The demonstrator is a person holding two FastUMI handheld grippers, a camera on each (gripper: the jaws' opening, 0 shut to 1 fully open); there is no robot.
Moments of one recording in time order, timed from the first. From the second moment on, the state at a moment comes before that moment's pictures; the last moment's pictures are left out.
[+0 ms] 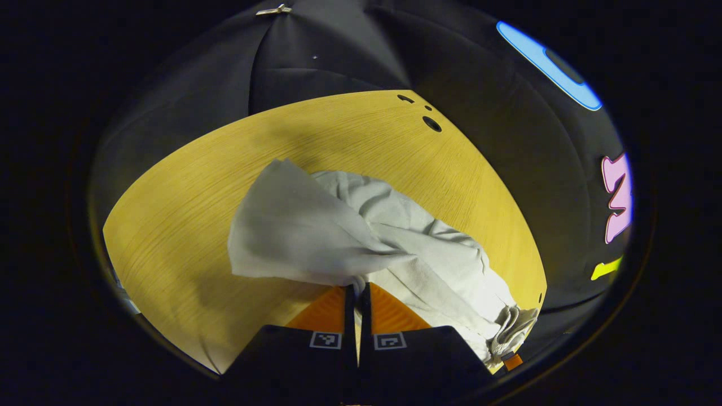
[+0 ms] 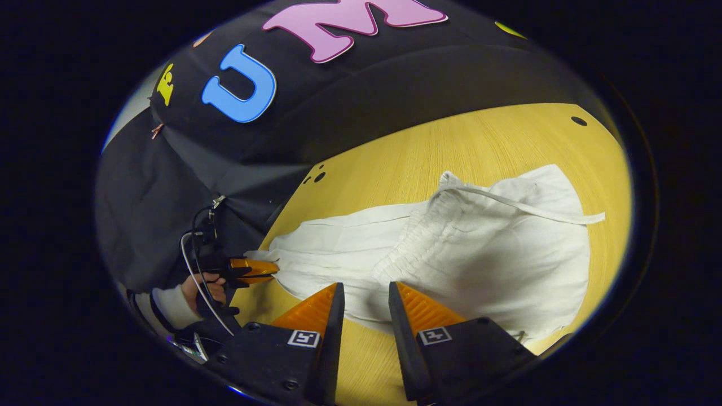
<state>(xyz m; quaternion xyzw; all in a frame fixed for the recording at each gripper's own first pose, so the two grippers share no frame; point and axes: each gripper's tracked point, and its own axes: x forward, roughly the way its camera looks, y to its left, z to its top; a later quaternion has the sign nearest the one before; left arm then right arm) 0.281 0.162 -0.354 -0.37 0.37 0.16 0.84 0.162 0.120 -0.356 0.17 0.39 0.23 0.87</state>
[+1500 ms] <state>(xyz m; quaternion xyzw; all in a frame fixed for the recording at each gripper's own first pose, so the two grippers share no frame) 0.342 -0.057 -0.176 -0.17 0.18 0.00 0.97 0.135 -0.123 -0.286 0.27 0.31 0.09 0.91</state>
